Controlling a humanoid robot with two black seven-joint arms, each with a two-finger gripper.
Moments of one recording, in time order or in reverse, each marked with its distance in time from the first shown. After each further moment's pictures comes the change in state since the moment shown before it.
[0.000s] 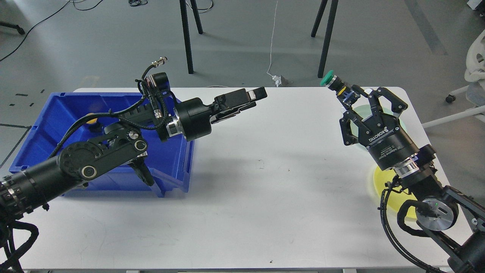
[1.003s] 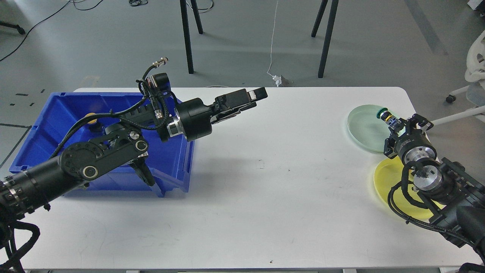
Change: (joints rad) left arm 0.000 -0.005 0.000 0.009 0.001 0.000 0.000; right arm 0.324 0.201 -0.060 -0.731 0.101 -0.388 -0.270
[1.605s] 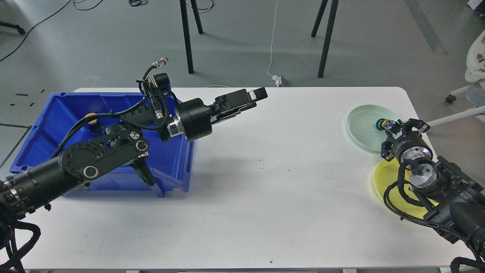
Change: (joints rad) left arm 0.000 -0.003 0.000 0.002 0.000 -0.001 0.000; right arm 0.023 0.023 0.008 -0.046 0.003 -0.002 -0.018
